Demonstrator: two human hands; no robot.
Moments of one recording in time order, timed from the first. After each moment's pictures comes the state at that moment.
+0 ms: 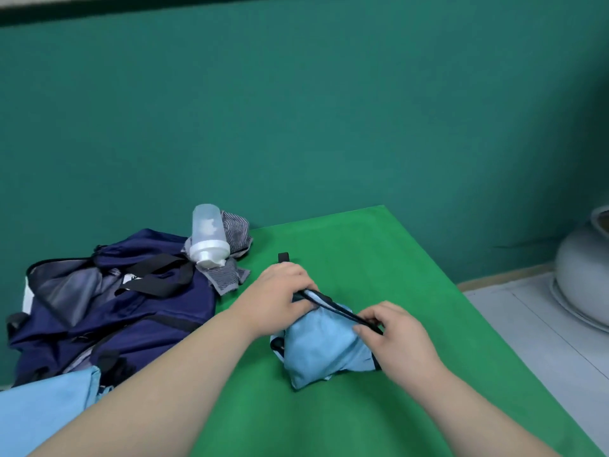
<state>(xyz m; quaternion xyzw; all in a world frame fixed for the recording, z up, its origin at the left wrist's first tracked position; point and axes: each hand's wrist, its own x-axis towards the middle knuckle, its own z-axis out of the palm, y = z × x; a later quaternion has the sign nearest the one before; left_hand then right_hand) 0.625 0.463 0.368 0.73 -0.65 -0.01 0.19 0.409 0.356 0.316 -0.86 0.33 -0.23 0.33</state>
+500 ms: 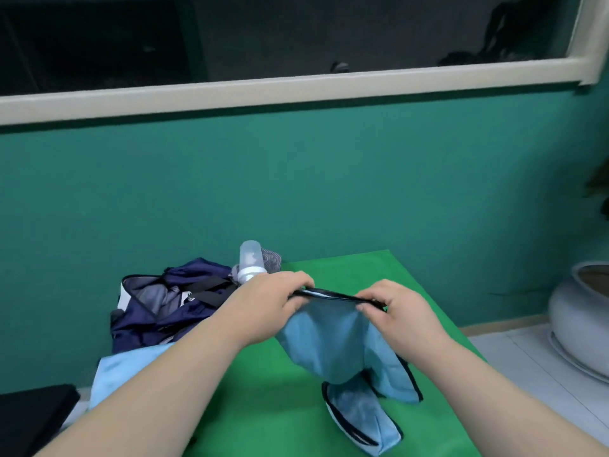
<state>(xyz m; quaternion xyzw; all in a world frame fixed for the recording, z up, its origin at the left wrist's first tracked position) 0.541 0.616 0.506 0.77 -0.61 0.08 0.19 0.353 0.449 0.464 -0.89 0.23 -0.29 0.25</state>
